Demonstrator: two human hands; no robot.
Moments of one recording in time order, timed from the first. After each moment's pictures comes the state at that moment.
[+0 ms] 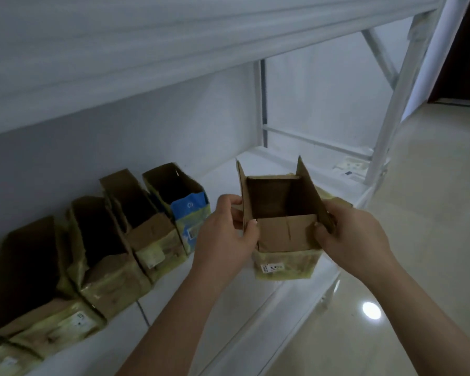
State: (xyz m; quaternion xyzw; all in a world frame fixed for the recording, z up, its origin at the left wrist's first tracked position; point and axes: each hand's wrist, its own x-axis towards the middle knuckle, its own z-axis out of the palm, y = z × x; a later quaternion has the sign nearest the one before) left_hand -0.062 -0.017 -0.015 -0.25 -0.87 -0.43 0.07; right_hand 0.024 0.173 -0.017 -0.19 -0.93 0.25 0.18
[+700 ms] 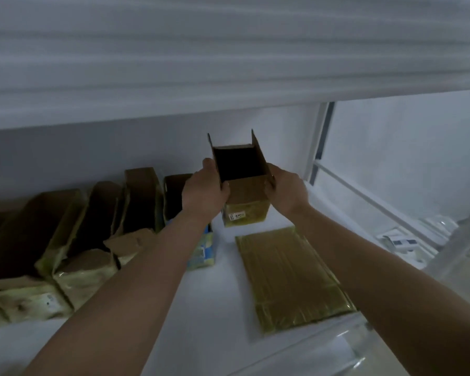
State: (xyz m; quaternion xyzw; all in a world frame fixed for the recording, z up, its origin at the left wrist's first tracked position) left_hand -0.232 0.022 0.008 -0.05 -0.95 -0.24 0.18; right_hand -0.253 0.204 -0.004 0.08 -0.95 0.25 0.19
